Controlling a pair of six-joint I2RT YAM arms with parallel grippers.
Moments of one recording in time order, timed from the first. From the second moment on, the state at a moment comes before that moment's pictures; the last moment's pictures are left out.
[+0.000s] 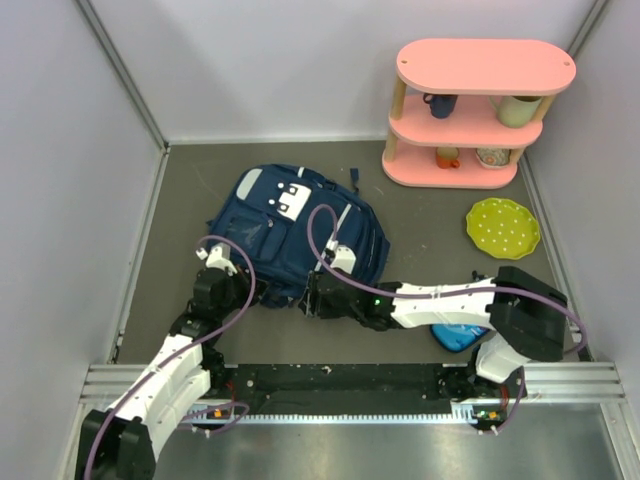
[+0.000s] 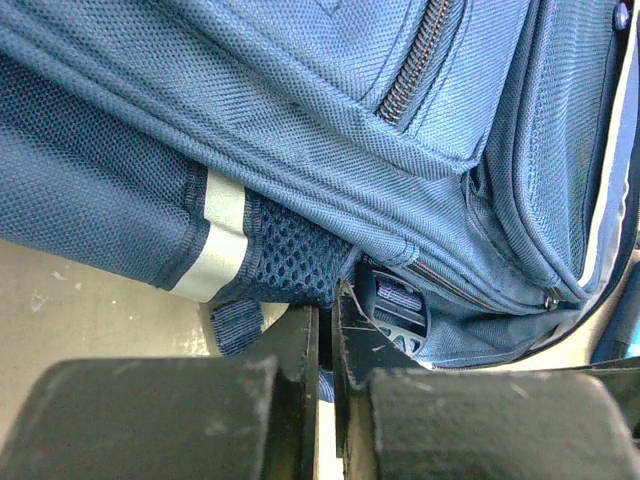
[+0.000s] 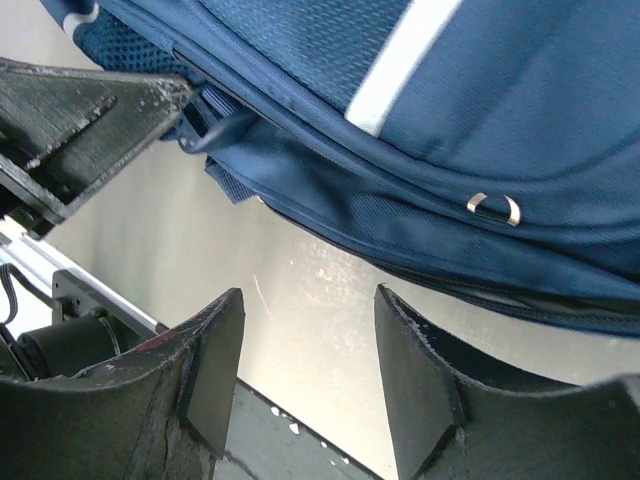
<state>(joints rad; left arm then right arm) -0.25 0.68 0.17 -0.01 0.17 -0.70 1.21 1.55 0.84 0.01 0.29 1.01</state>
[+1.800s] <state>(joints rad) -0.25 0.66 0.15 0.05 0.24 -0.76 1.33 2.00 1.35 -0.36 0.78 0.87</state>
